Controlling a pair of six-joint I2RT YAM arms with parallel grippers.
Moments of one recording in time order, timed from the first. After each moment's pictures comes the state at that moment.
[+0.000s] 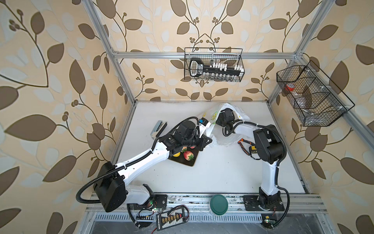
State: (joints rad) left arm -0.74 1.33 1.03 -0.24 0.41 -0.30; right arm 0.35 2.08 1.36 -0.06 0.29 0.64
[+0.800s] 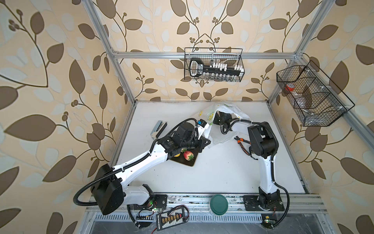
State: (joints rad) left arm -0.75 1.29 0.99 -0.24 0.38 -0.32; right arm 0.33 2.20 1.47 0.00 0.11 0.48
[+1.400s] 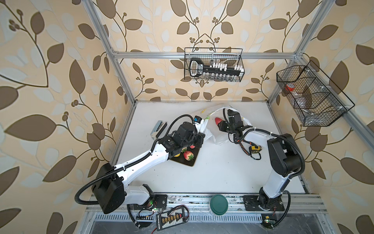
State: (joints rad) left arm -0.75 1.32 0.99 -0.21 0.08 -0.34; right arm 0.32 1.75 1.03 0.00 -0.05 0.49
